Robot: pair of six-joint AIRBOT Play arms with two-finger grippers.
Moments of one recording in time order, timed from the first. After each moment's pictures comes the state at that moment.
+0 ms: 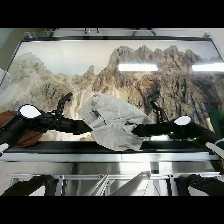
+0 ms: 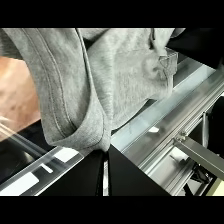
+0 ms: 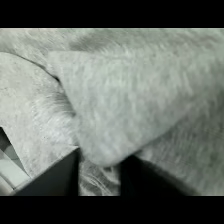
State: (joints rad) left arm -0.14 -1.10 0.63 0.66 -1.16 -1.10; right arm 0.26 -1.27 0.49 -0.43 0.78 0.84
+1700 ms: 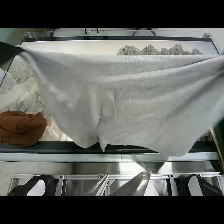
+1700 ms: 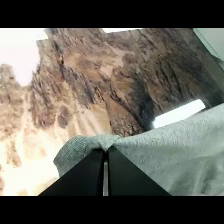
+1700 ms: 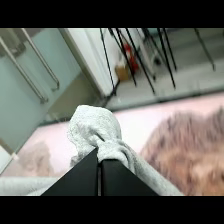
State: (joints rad) left arm 0.29 -1.02 1.43 0.62 -1.35 -1.08; right arm -0.57 -0.62 0.88 -0.22 1.01 0.89
